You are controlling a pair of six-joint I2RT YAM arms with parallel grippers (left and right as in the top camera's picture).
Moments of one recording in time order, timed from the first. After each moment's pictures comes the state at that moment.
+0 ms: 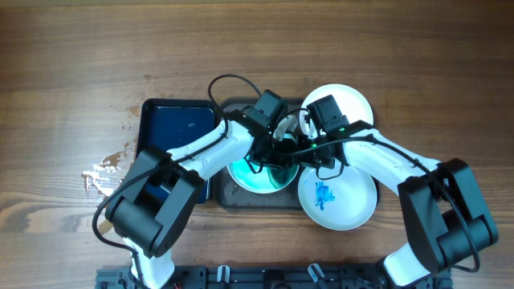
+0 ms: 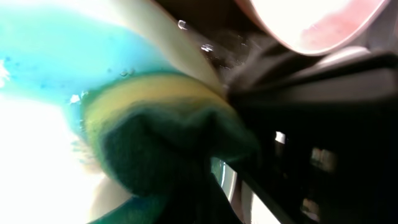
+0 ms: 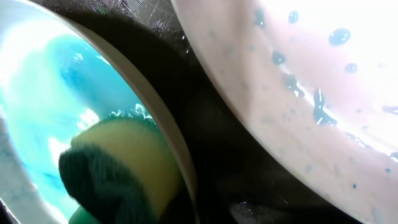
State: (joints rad) left arm -0.64 1.92 1.17 -0.54 0.47 -0.41; right arm 0.42 1.75 0.89 -0.44 -0.30 0.57
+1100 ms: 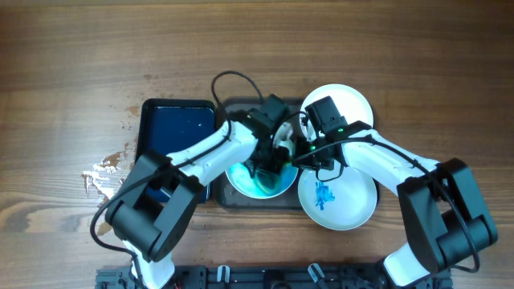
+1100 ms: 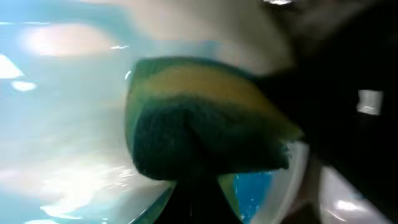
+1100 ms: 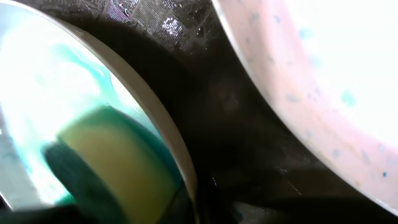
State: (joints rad) left arm -0.68 1.91 1.19 -0.71 0.29 -0.28; right arm 0.42 1.75 0.89 -0.46 -0.32 0.54
